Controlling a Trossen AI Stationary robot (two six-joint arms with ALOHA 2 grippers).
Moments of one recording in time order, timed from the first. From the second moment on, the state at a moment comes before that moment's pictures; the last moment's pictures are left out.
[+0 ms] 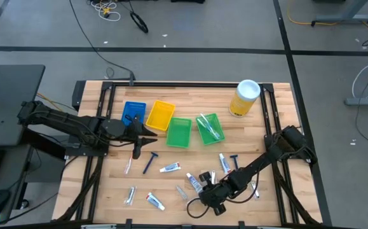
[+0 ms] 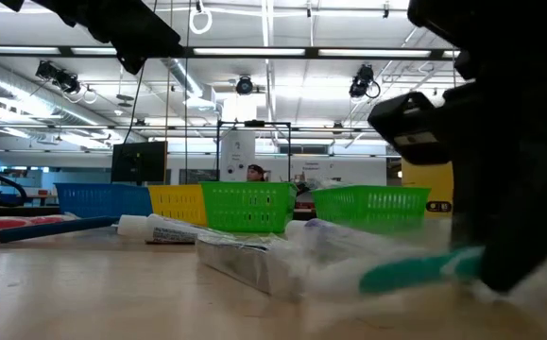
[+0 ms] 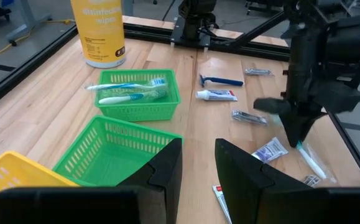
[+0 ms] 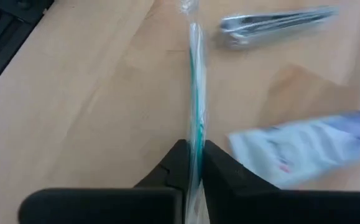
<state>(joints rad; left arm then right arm) -0.20 0.88 0.60 -0.10 -0.27 -0.23 0.62 1.95 1.13 -0.18 0.16 0.12</state>
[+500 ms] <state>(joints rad) -0.20 0.88 0.60 -0.10 -0.27 -0.23 0.57 1.57 1.13 -0.42 0.75 0.24</state>
